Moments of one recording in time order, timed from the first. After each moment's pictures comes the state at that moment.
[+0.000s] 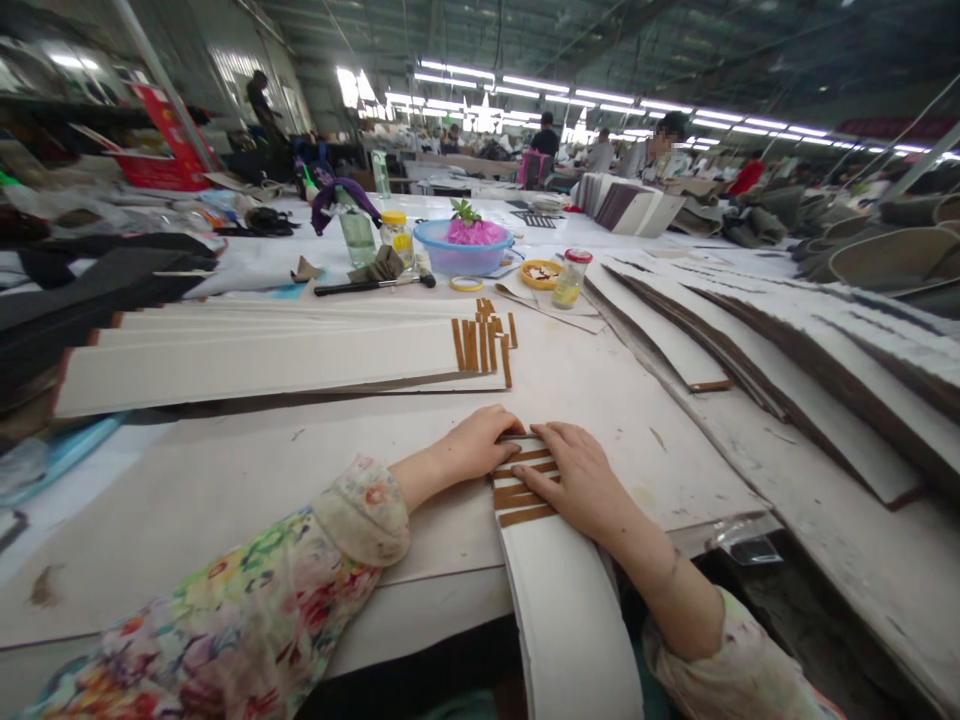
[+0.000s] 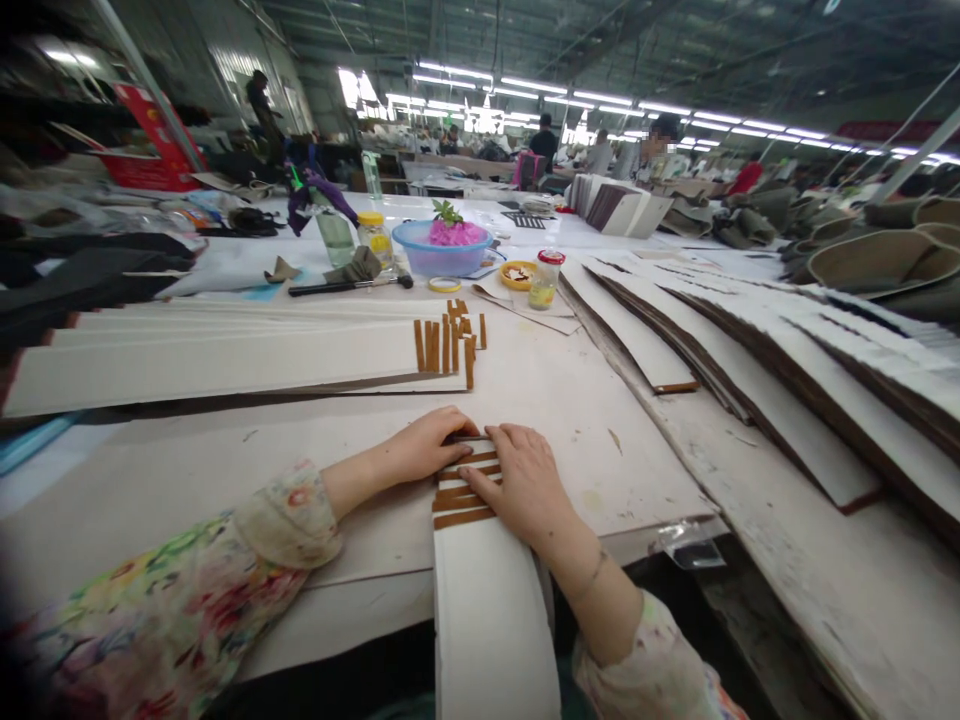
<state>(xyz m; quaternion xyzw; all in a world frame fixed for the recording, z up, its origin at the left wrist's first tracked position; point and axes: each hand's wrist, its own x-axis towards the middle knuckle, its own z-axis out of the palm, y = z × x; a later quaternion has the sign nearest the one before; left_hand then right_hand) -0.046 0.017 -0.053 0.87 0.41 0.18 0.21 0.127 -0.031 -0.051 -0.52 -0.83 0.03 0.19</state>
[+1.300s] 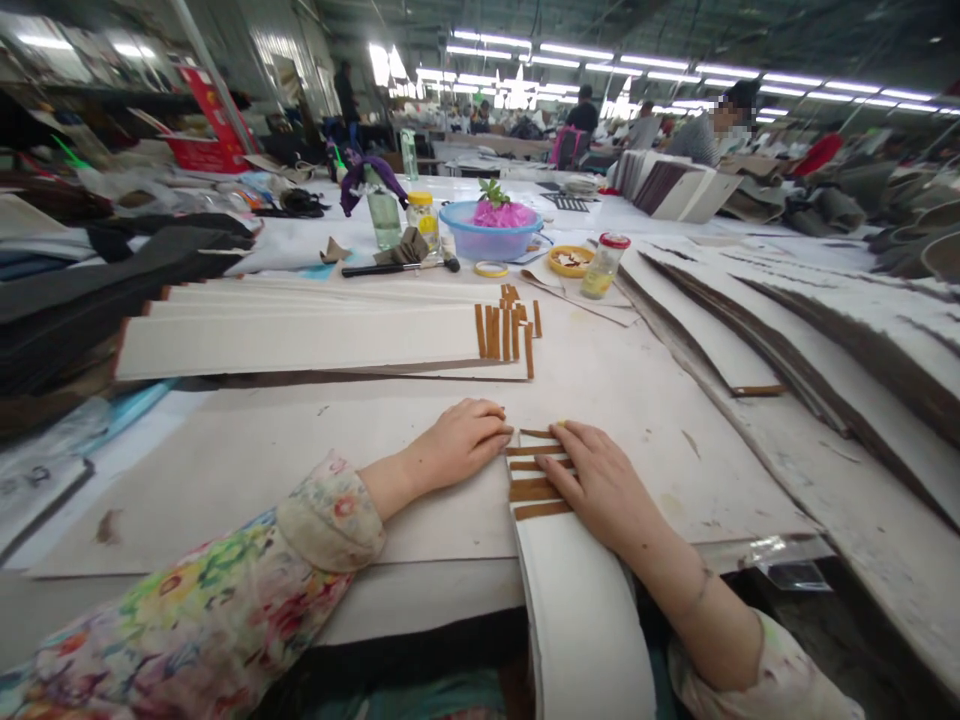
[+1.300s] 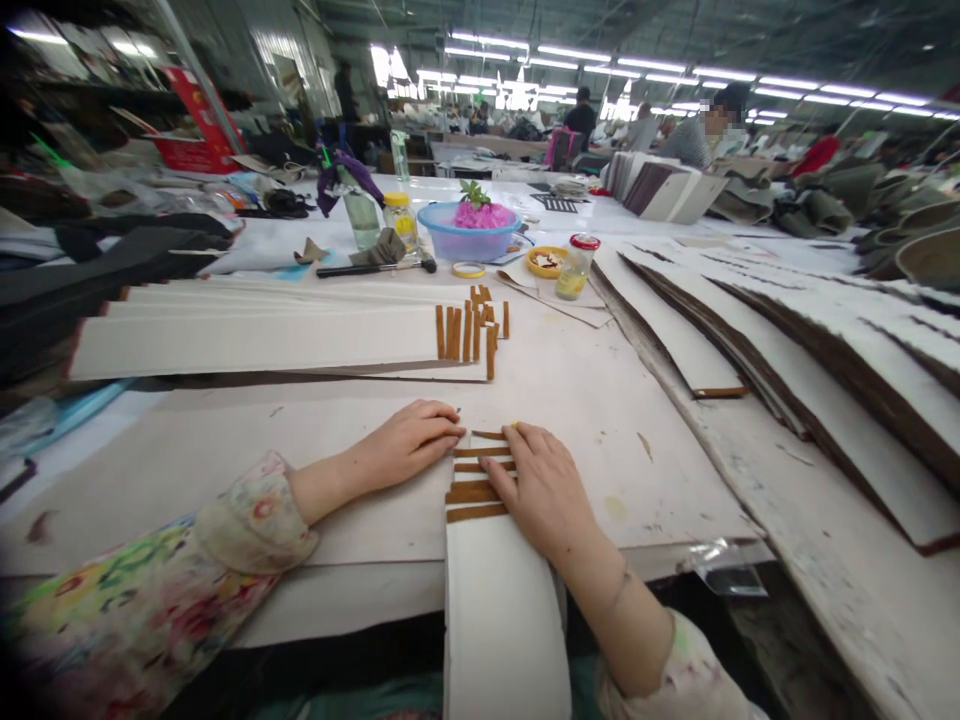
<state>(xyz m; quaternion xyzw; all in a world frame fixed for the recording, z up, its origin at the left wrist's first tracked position) -0.084 -0.013 -0.049 0.88 0.42 0.19 0.14 0.128 -0.035 -0.055 -0.51 -0.84 0.02 0.17</state>
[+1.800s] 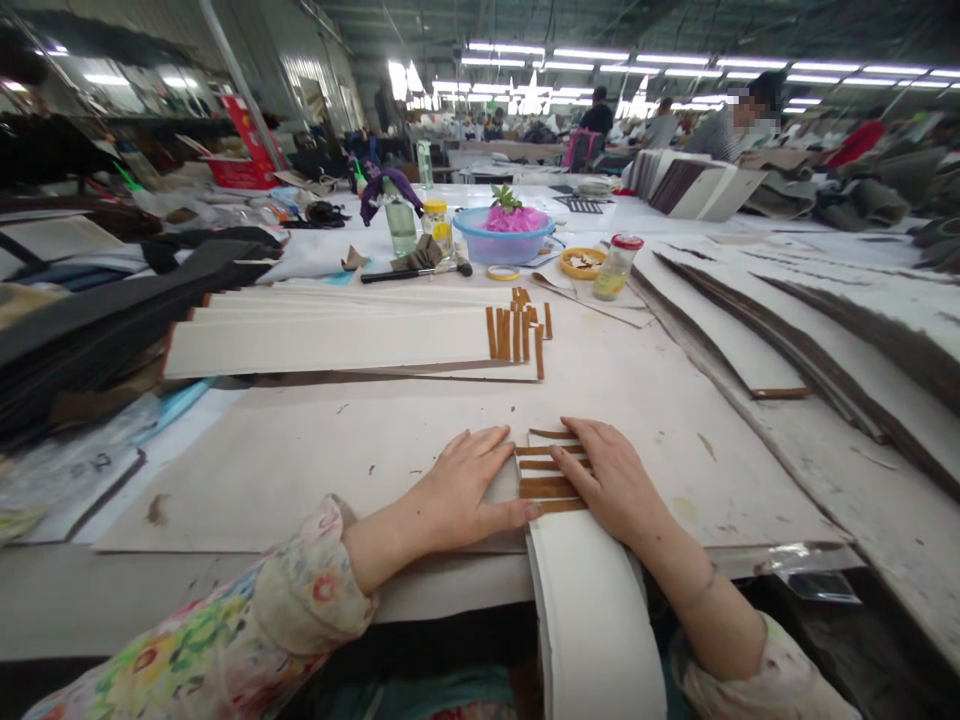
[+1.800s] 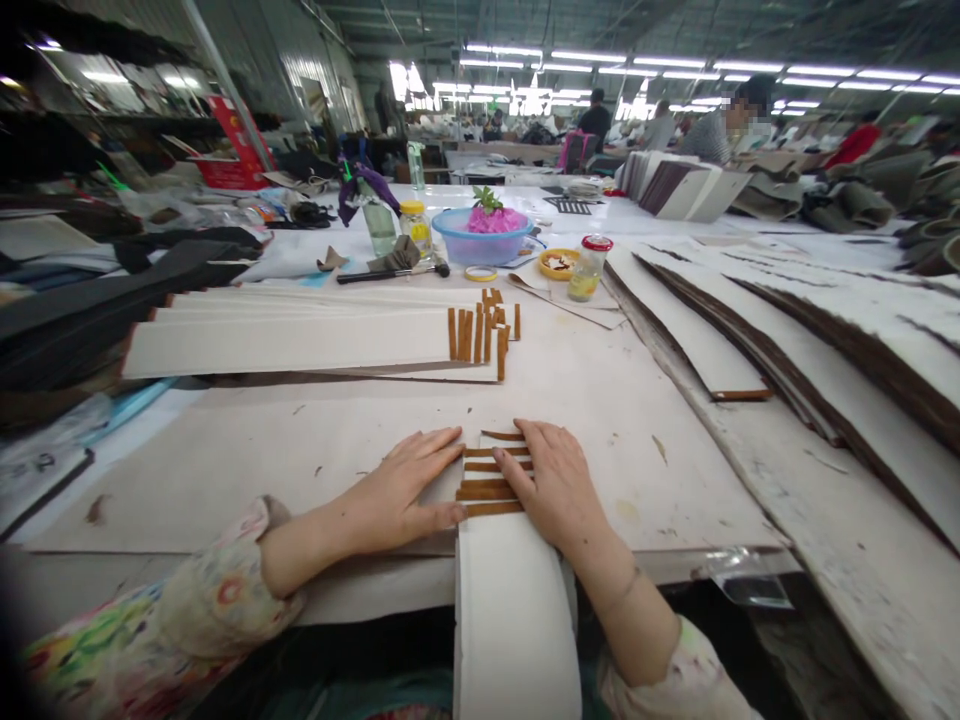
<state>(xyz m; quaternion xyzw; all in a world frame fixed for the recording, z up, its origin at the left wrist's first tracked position) -0.077 -0.068 -0.037 0.83 0.50 0.10 0.21 0.135 -0.027 -0.063 -0.51 -0.83 0.07 0.23</state>
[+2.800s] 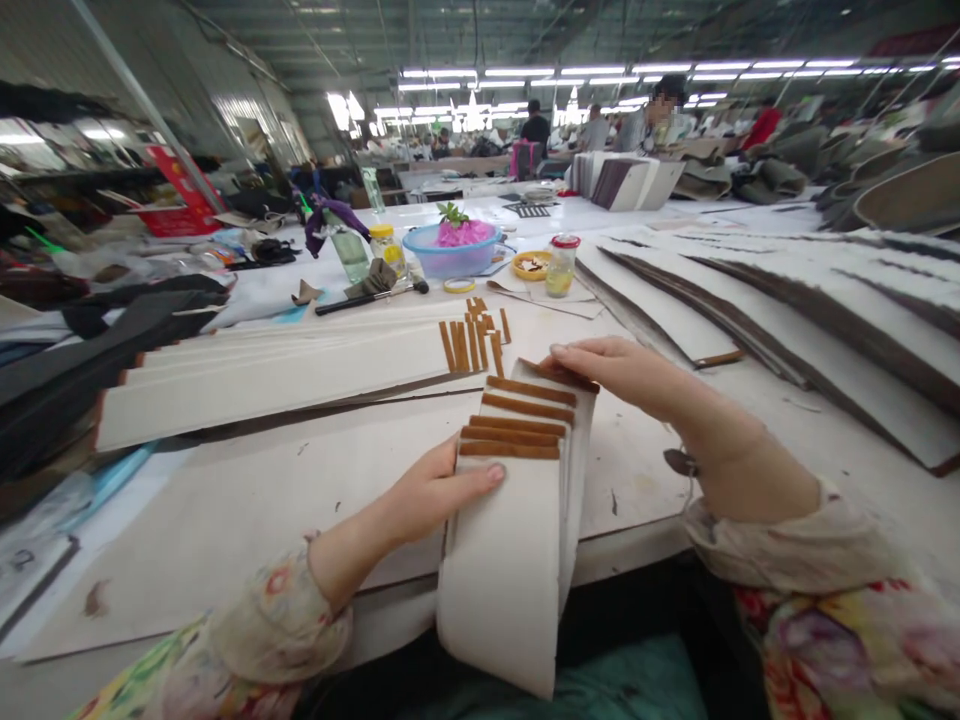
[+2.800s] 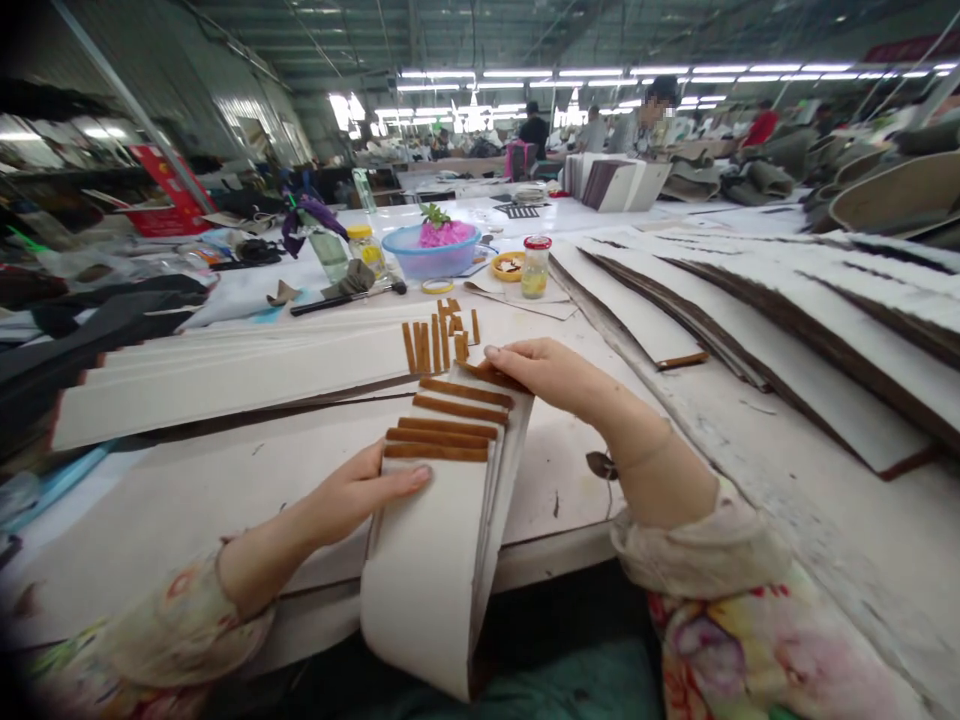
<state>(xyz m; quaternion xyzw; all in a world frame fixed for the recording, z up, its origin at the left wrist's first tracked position) -0.061 -0.056 -0.006 0.62 0.37 0.32 0.61 0.161 0.023 0.042 -0.46 -0.74 0.38 0.30</state>
